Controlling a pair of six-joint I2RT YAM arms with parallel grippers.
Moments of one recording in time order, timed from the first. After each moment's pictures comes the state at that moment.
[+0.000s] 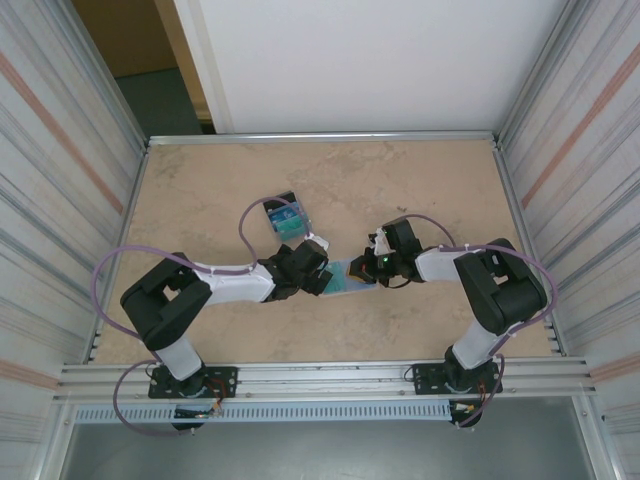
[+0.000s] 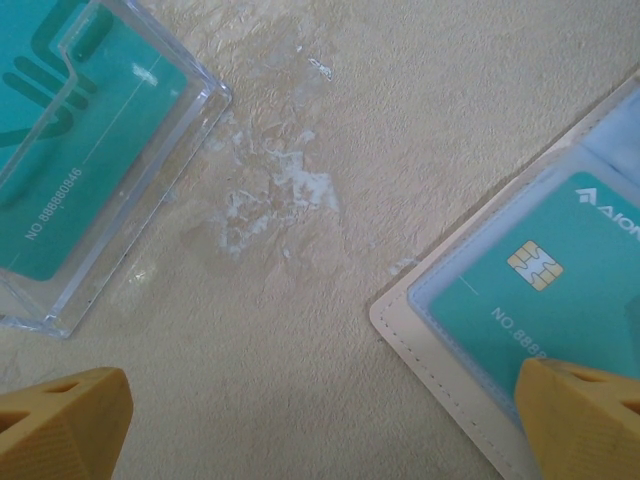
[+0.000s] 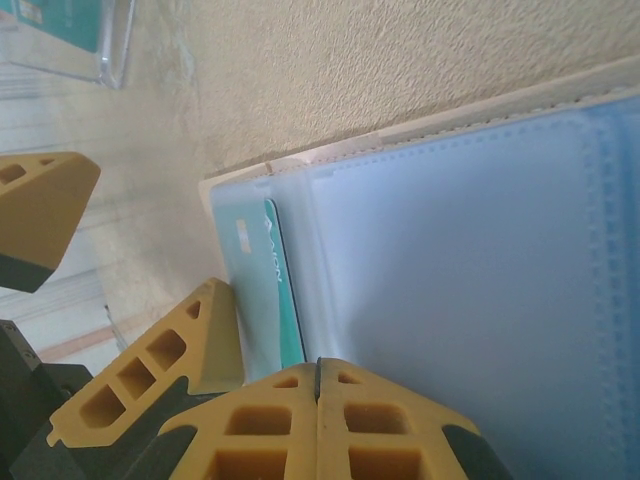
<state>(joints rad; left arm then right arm) -0.90 1.68 0.81 -0.06 -0.40 -0.15 0.44 1.66 0.64 0.09 -0.66 0.85</state>
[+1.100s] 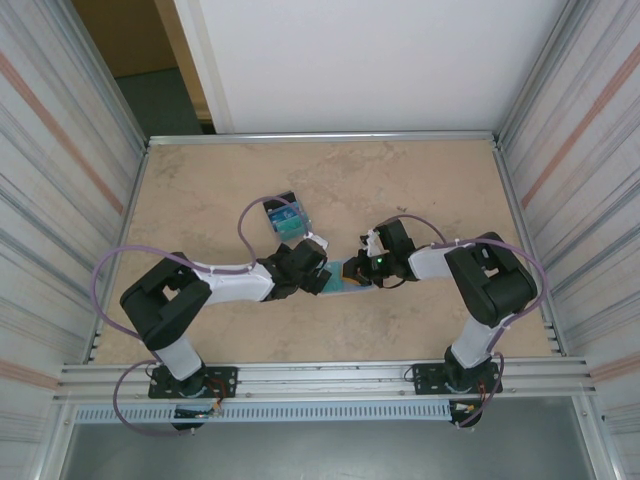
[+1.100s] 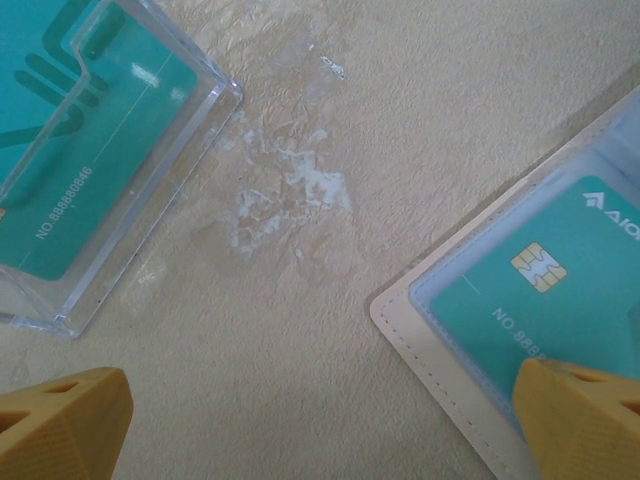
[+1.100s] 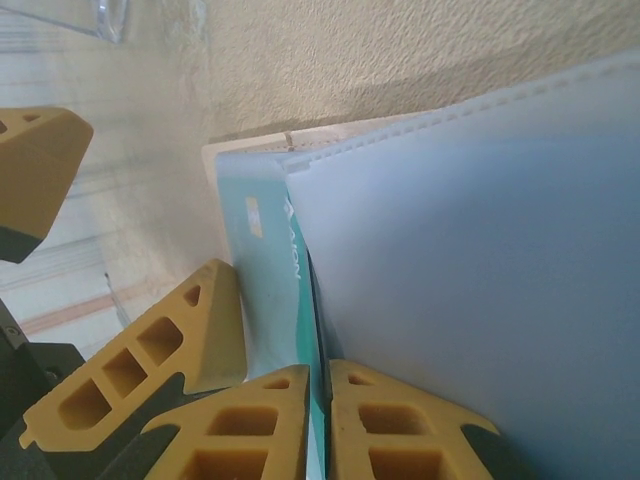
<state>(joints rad) -0.89 1.68 0.81 -0.06 -0.39 -0.14 0.48 1.73 0.67 0.12 -0.71 0.83</state>
